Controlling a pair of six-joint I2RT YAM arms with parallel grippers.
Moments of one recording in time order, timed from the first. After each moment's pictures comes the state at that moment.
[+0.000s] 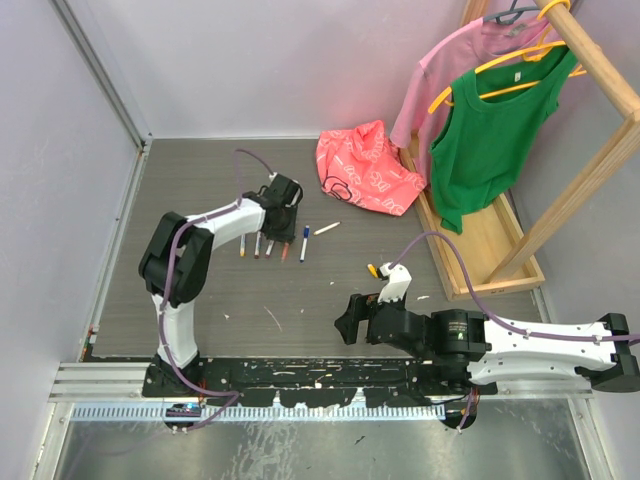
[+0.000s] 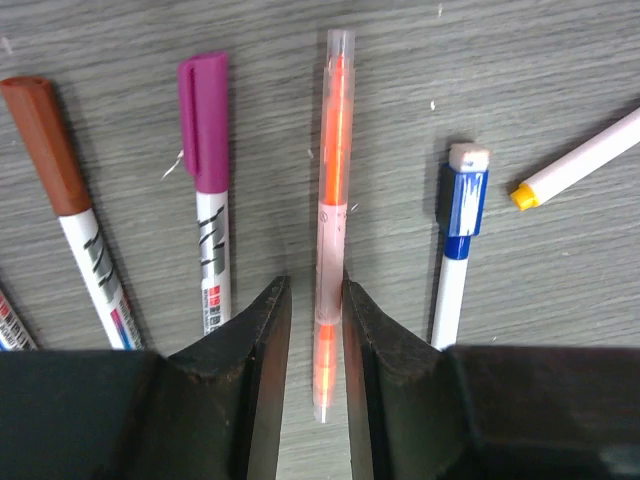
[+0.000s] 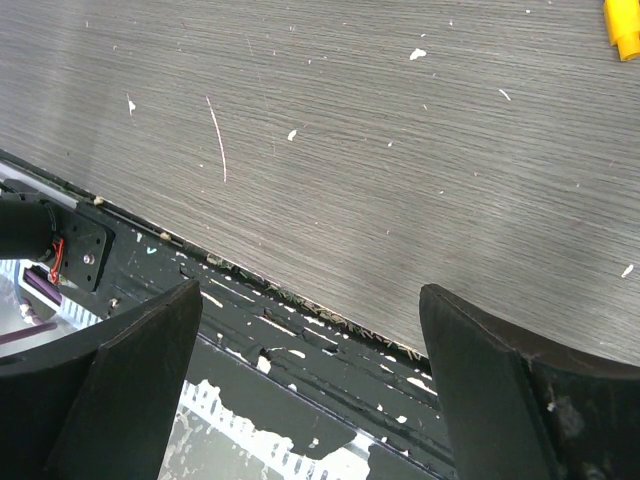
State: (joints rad) left arm -0.54 1.97 1.35 -0.45 -0.11 -0.37; right arm 1.43 0.75 0.64 -0.62 0.59 1.04
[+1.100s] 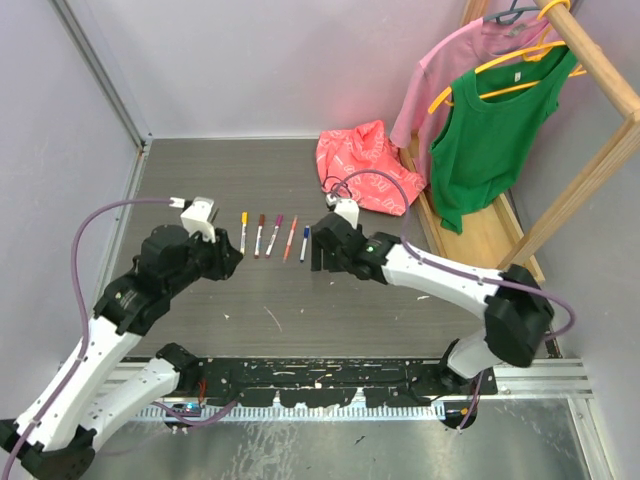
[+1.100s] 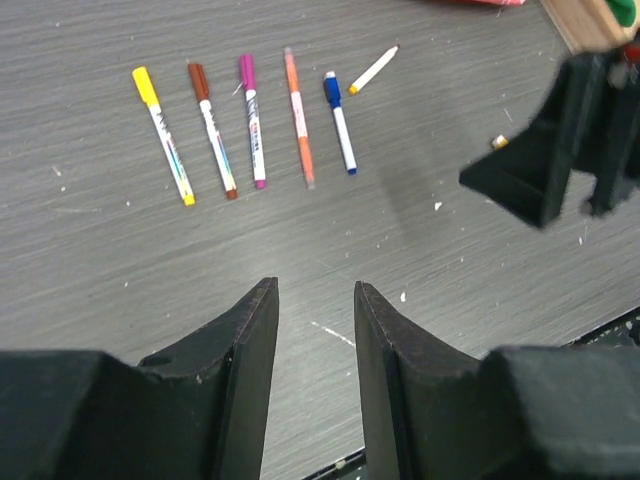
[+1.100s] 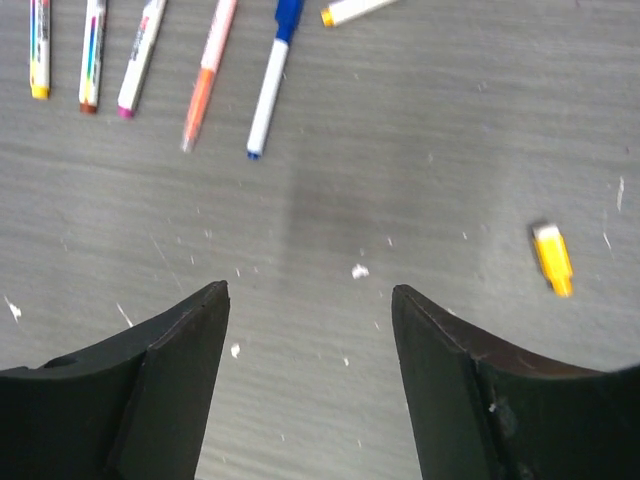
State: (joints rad) left arm -0.53 0.74 0.93 -0.66 -0.03 -0.27; right arm 0.92 1.45 1.05 -0.48 0.36 0.71
